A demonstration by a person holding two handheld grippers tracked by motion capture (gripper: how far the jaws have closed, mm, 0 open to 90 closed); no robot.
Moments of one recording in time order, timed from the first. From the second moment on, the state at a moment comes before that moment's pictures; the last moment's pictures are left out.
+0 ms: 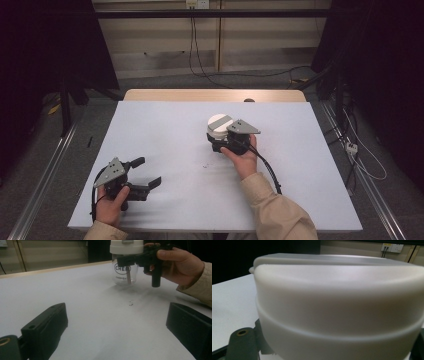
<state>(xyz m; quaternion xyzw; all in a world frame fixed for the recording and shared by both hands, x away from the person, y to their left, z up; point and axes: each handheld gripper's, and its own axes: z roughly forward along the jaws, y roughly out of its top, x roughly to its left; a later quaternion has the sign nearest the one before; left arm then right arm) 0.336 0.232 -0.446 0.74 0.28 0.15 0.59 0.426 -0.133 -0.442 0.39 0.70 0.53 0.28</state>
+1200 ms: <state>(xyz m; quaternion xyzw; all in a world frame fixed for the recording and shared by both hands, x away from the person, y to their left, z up) 0.334 0.234 -0.446 0.74 0.28 0.15 0.59 0.437 -0.118 -0.451 0.39 0.70 0.53 0.26</state>
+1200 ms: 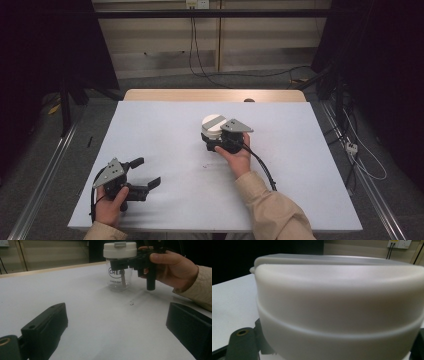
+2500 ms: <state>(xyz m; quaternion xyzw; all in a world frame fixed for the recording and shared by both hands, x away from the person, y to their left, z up) 0.334 0.239 -0.448 0.74 0.29 0.15 0.59 0.435 -0.116 -0.455 0.37 0.73 0.52 0.24</state>
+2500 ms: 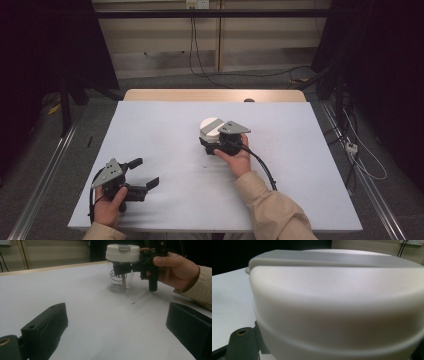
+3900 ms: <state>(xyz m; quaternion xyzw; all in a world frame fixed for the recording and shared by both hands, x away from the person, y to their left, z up) 0.365 0.169 -0.425 0.75 0.29 0.09 0.59 0.431 -0.118 -0.456 0.37 0.74 0.51 0.24</state>
